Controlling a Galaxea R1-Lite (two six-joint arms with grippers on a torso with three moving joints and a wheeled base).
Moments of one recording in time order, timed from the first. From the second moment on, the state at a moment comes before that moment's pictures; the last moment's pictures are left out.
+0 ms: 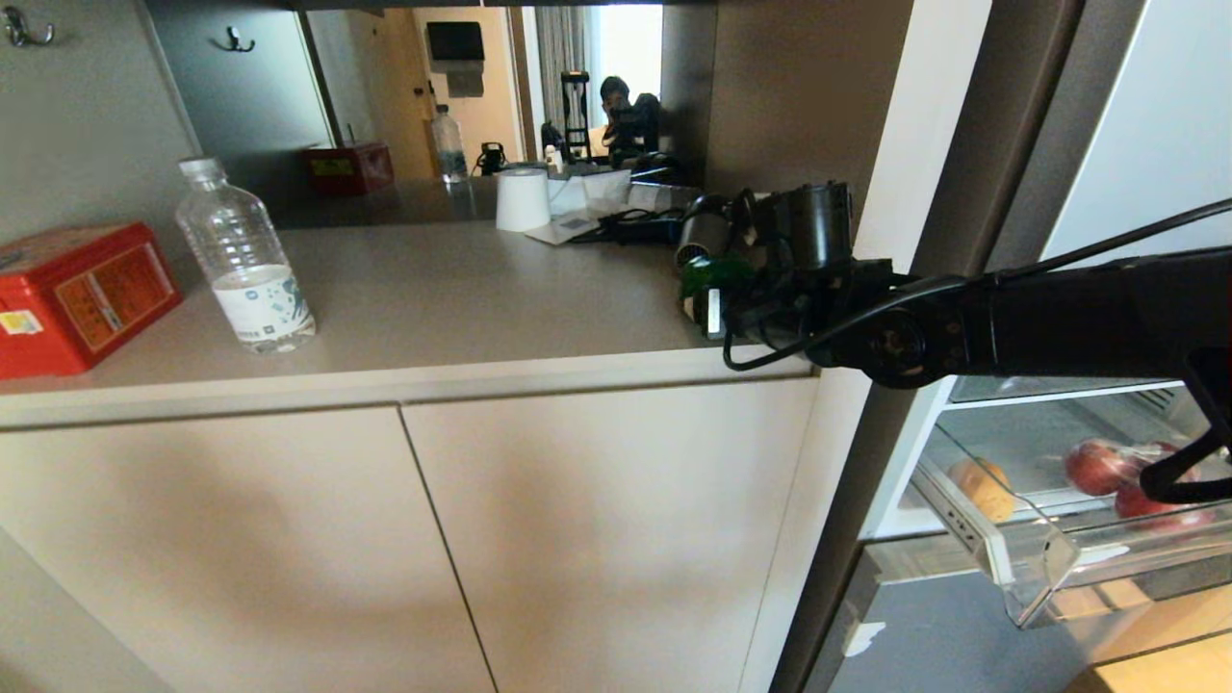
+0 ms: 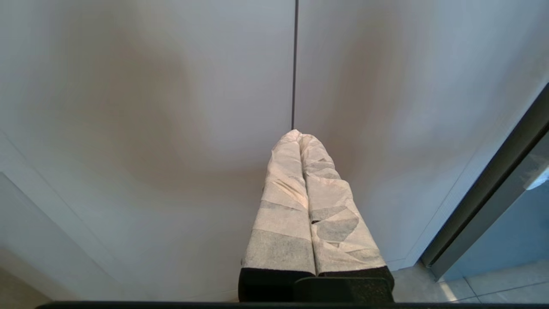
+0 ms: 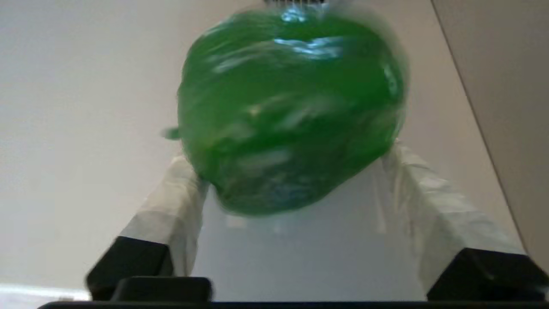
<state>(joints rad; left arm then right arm) 0.00 0.00 -0.02 0.05 0.00 0.01 0.53 2.12 -1.72 -0.17 -0.35 0.13</state>
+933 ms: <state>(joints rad) 0.00 0.00 -0.02 0.05 0.00 0.01 0.61 1.99 -1.64 -0.17 -0.50 0.12</state>
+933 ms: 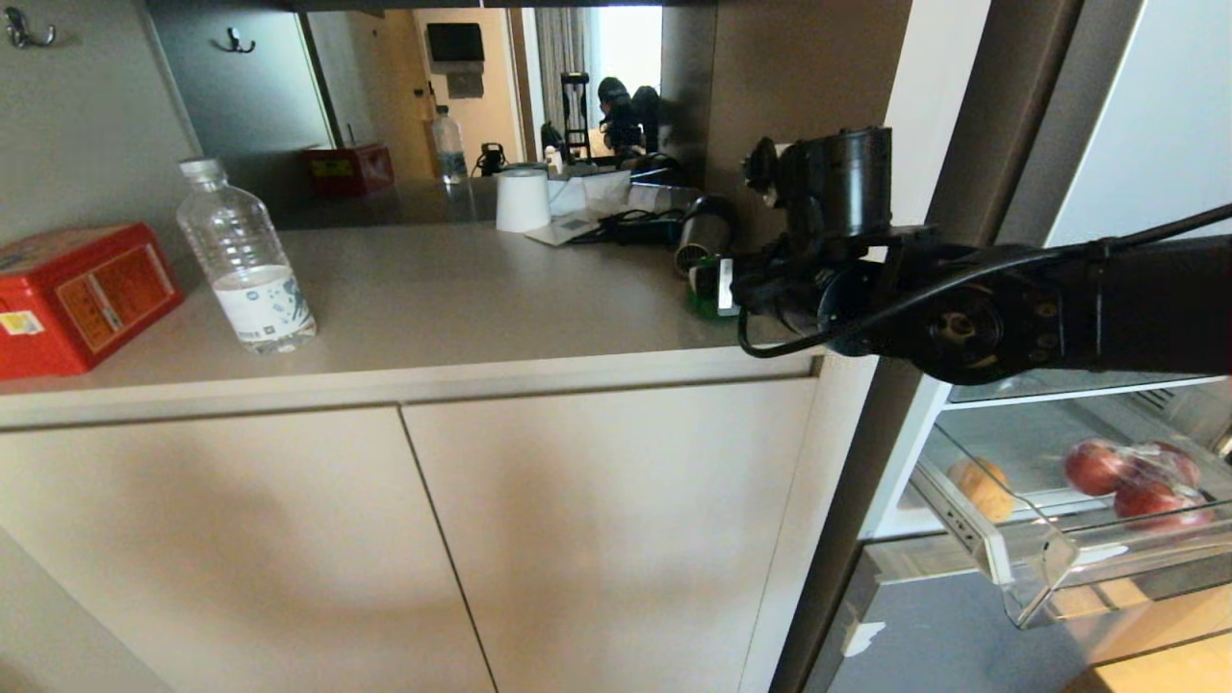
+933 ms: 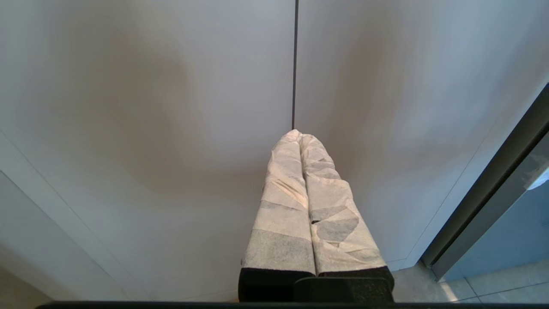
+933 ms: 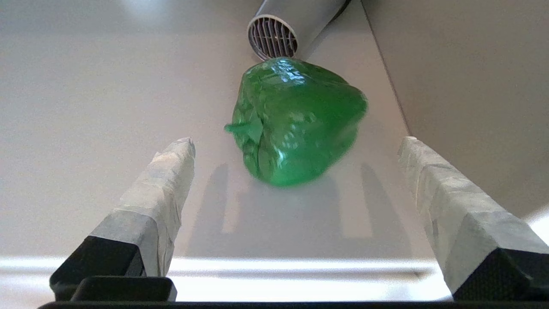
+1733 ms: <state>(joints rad) 0.00 0.00 -0.02 0.05 0.00 0.01 0.50 1.49 -0.81 -0.17 -0.40 0.10</state>
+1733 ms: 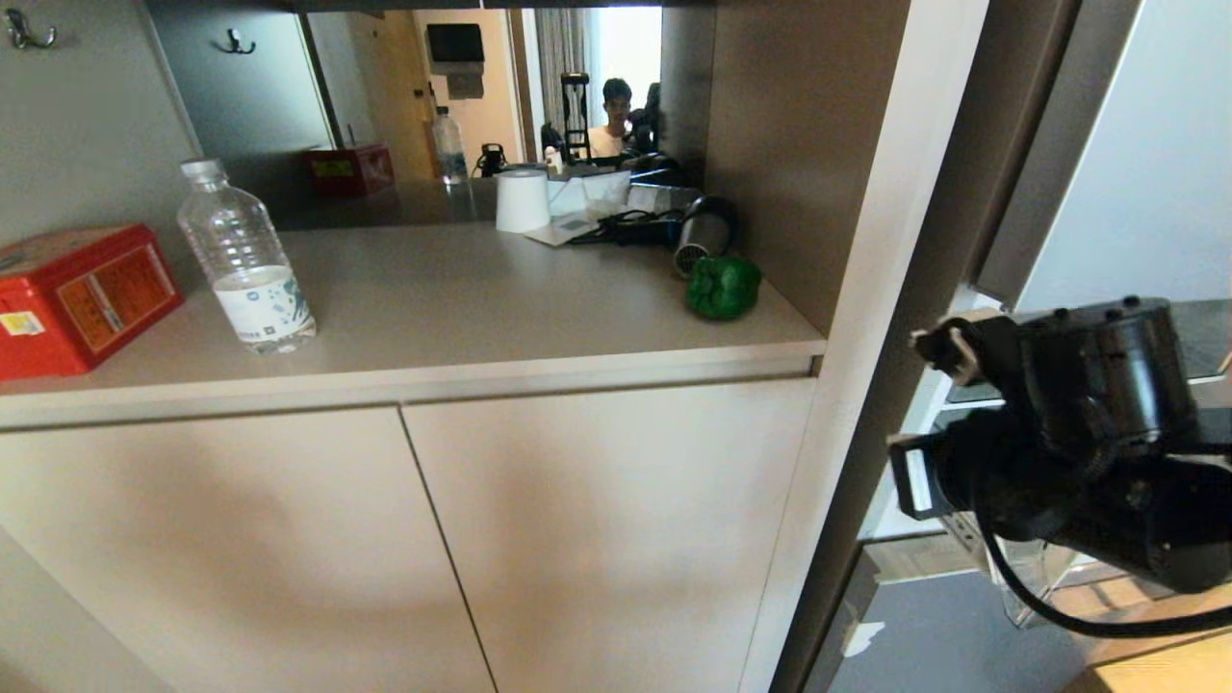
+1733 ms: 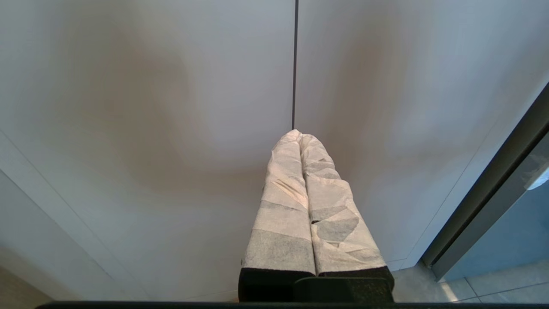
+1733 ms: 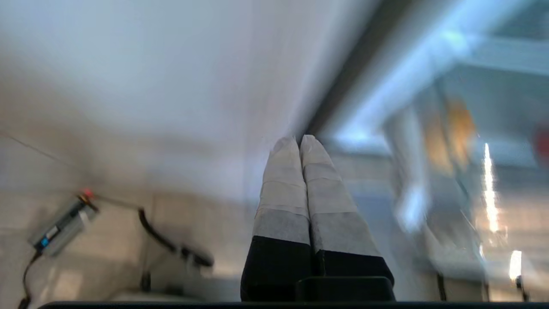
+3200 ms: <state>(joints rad) 0.00 0.00 -0.02 0.05 0.00 0.01 -0.26 1.59 -0.83 -0.09 0.07 0.11</state>
